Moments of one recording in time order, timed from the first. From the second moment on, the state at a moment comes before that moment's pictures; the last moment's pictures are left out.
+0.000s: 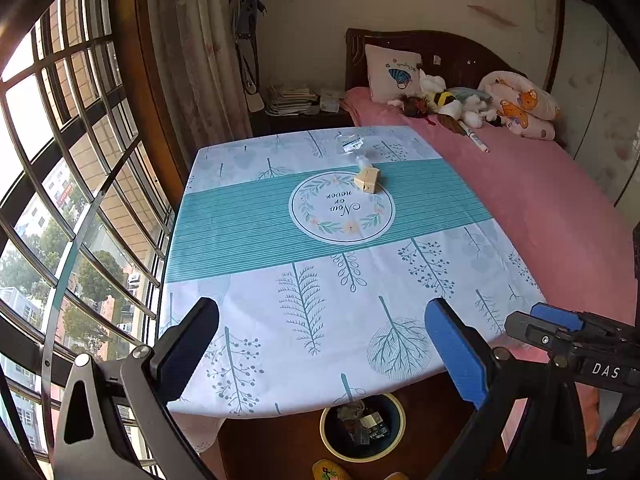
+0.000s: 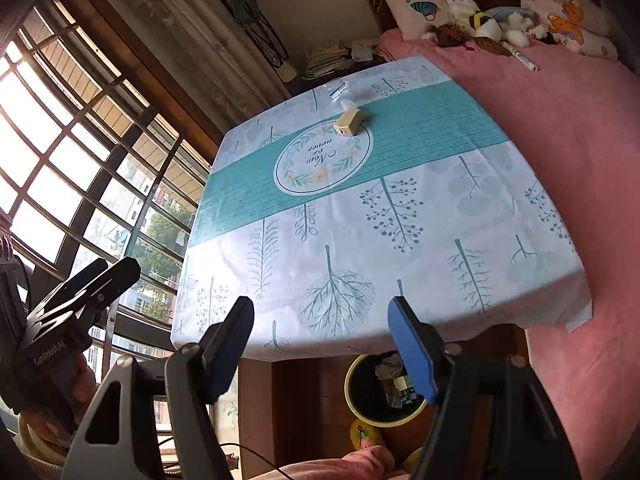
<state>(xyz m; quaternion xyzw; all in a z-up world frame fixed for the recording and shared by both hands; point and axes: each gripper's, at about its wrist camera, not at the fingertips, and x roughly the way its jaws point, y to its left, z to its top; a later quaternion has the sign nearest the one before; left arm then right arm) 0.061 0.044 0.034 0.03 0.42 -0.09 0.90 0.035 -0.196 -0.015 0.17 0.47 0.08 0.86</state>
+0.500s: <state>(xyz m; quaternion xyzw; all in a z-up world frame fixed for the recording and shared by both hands) 0.173 -0.009 0.012 0.05 0.44 -0.07 0.89 0.172 -0.217 -0.022 0.08 0.46 0.12 0.88</state>
